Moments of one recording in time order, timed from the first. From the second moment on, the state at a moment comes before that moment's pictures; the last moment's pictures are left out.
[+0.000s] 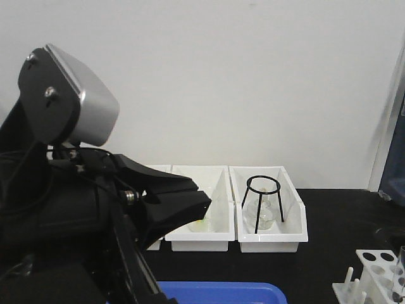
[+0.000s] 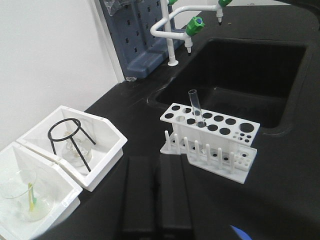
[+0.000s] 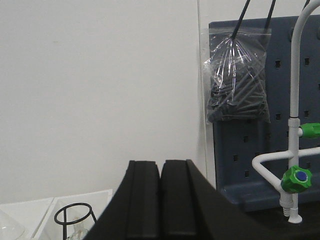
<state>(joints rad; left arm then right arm) -0.92 1.13 -1.25 -0.11 0.51 0.20 -0.17 0.51 -0.56 -1.14 -0.03 1.21</state>
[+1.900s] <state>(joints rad) -0.06 -0.01 0.03 -0.11 0.16 0.13 -0.17 0.51 -0.56 -1.14 -0.04 1.22</state>
